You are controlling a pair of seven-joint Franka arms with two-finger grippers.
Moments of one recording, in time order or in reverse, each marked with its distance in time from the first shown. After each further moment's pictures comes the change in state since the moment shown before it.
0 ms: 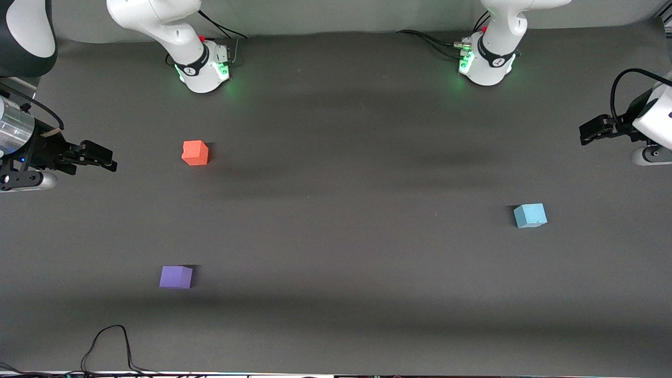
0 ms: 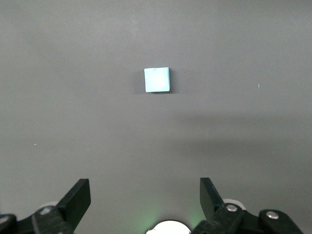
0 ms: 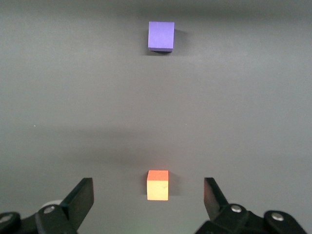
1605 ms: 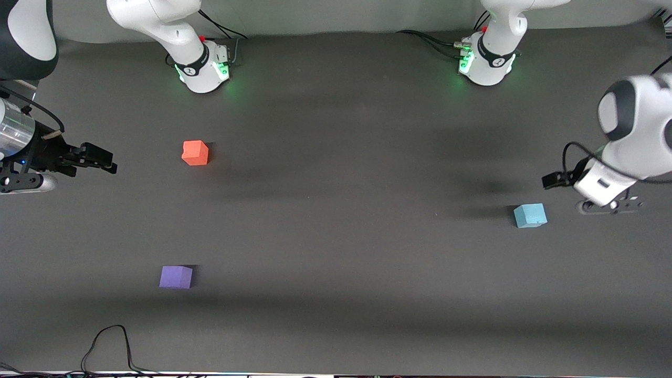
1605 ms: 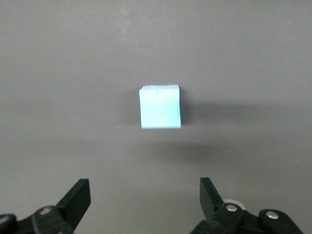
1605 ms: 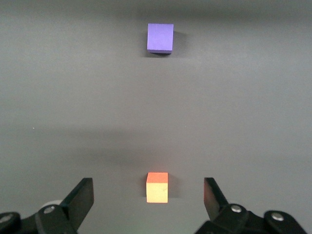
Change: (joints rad) left arm 0.052 0.210 0.016 -0.342 -0.001 0.555 0.004; right arm 0.000 0.012 -0.001 0.000 0.000 0.018 0.000
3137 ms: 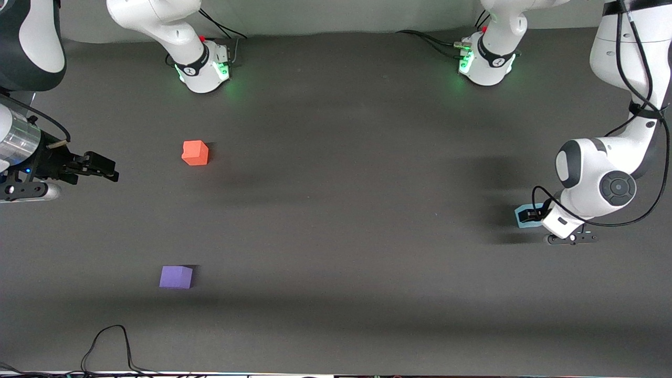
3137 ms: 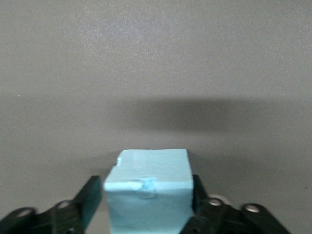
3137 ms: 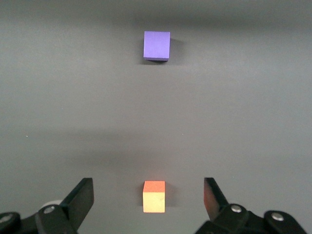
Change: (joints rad) left arm 0.023 0.298 -0.001 0.002 -0.003 0.355 -0.004; right arm 0.001 0.025 -0.001 -0.001 -0.008 0.041 0.000
